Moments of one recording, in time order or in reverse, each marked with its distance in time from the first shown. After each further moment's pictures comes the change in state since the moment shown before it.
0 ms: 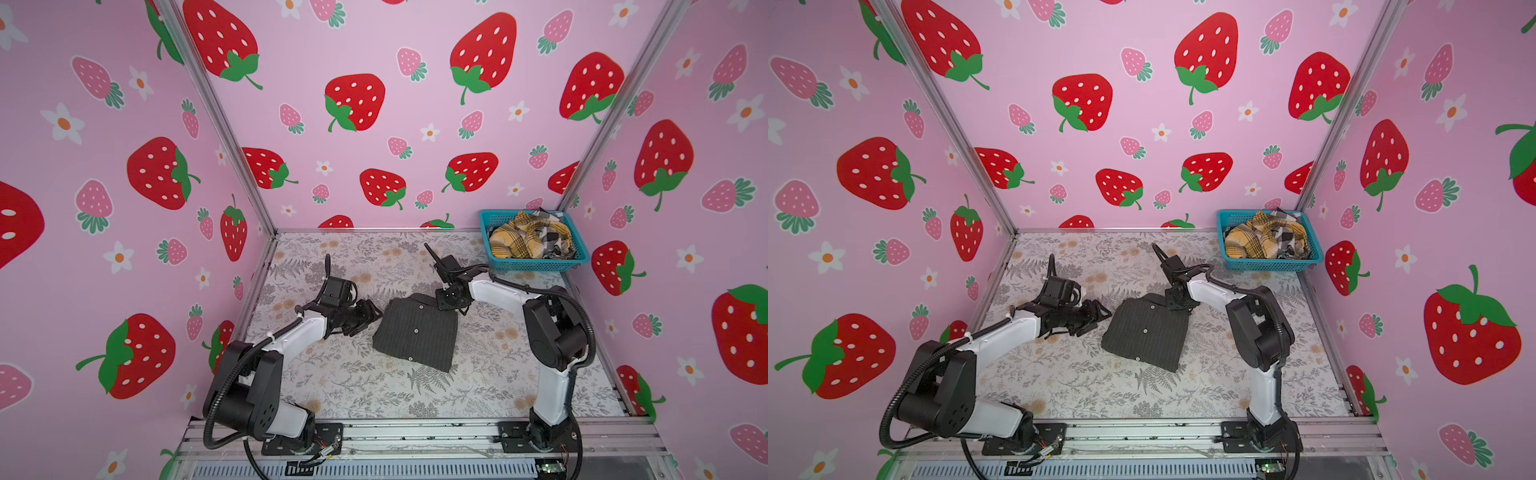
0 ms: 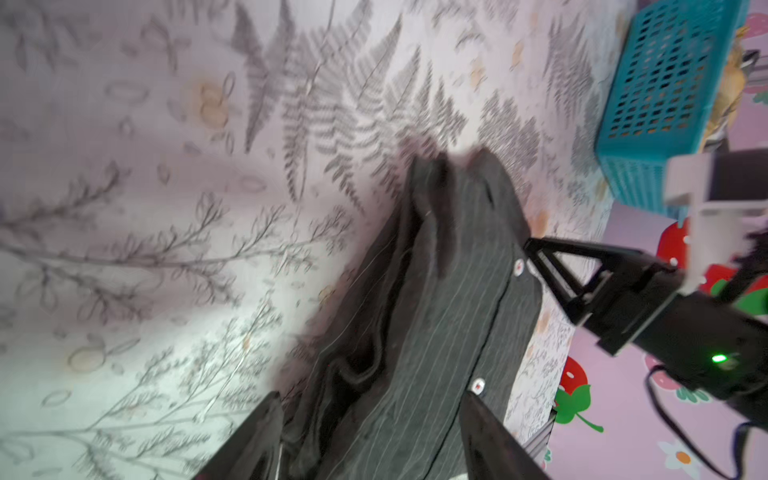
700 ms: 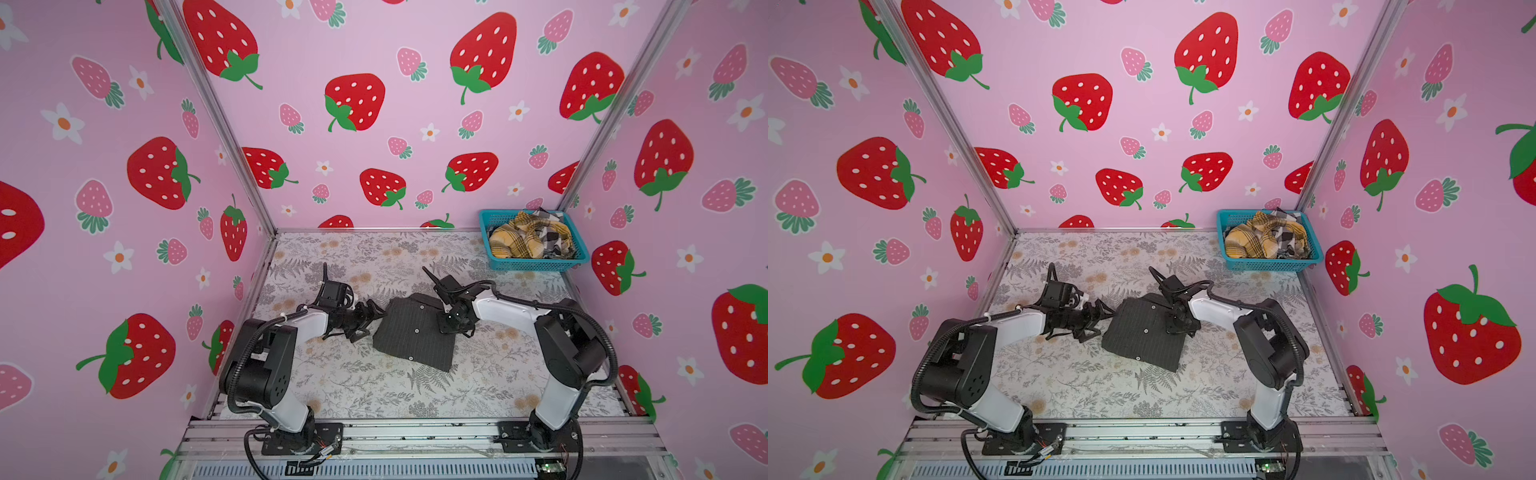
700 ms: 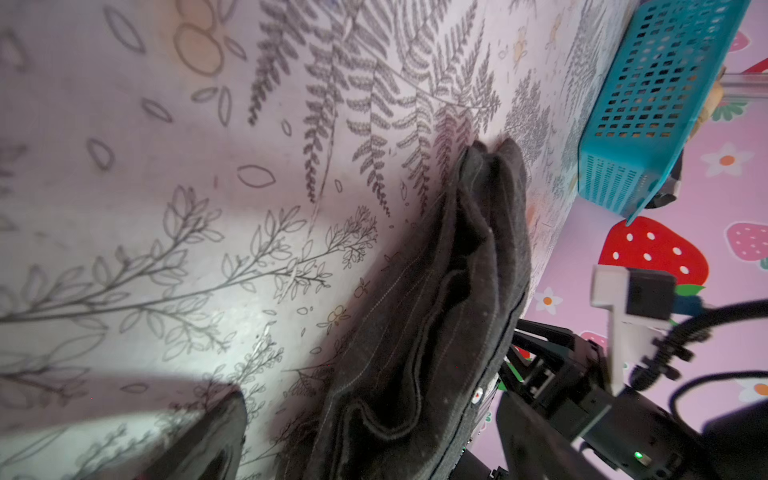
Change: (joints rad) left arm 0.061 0.172 -0.015 0.182 0.174 -0.070; right arm 0.060 -0.114 -0.232 -0.034 -0.109 0.111
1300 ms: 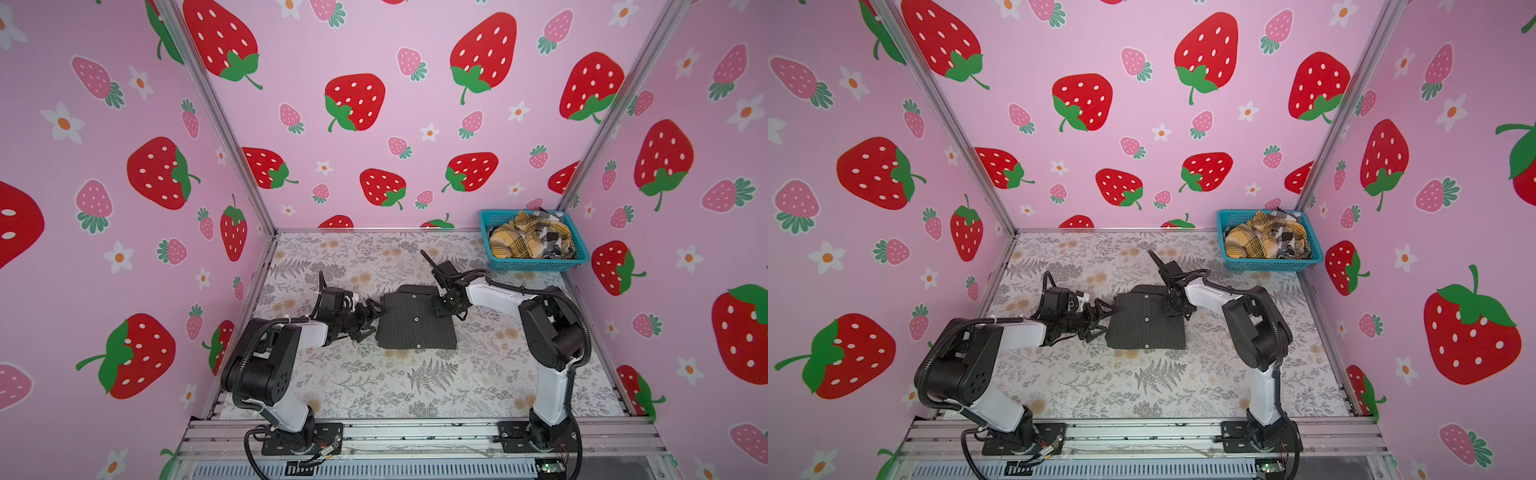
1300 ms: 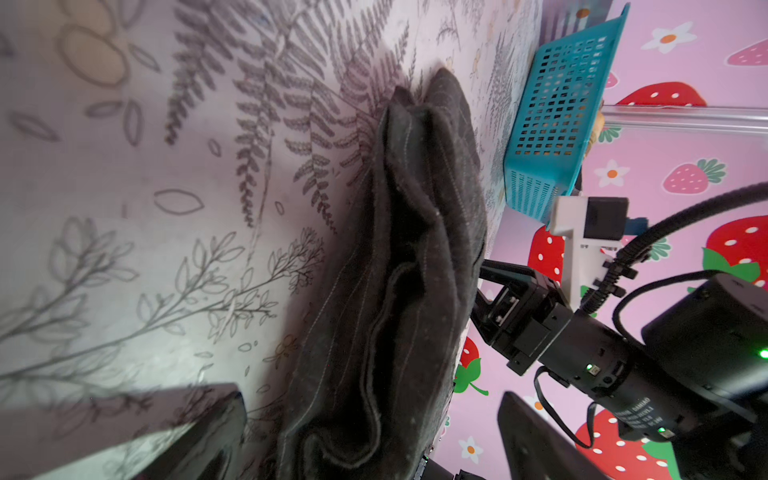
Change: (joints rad) left arm 0.000 0.032 -0.143 0.405 0.079 -0.162; right arm -0.046 0.145 0.170 0.092 0.015 -0.137
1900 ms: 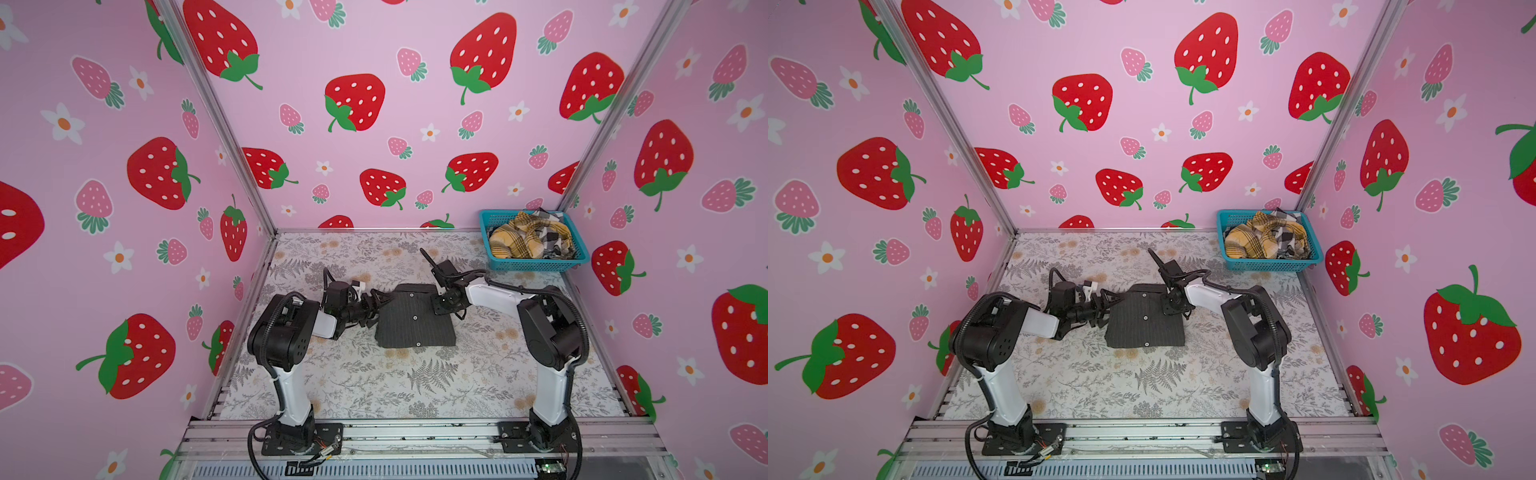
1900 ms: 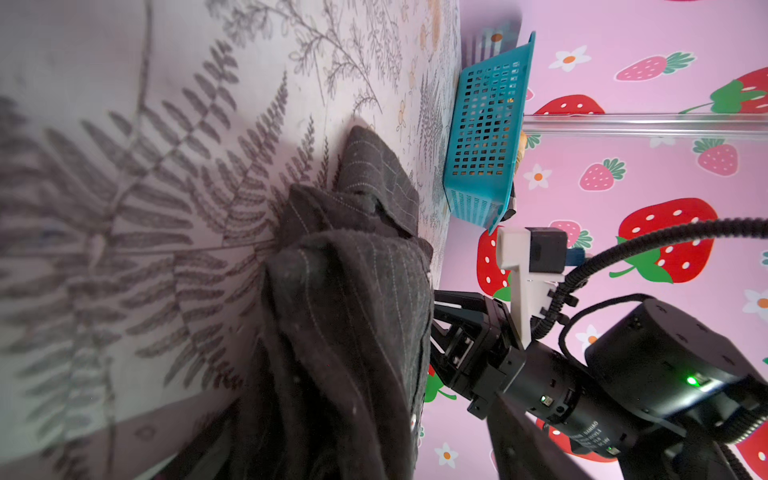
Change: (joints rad) left arm -0.006 0.283 0.092 0.401 0.085 -0.103; right arm -0.002 0.011 0.000 0.047 -0.008 -0.022
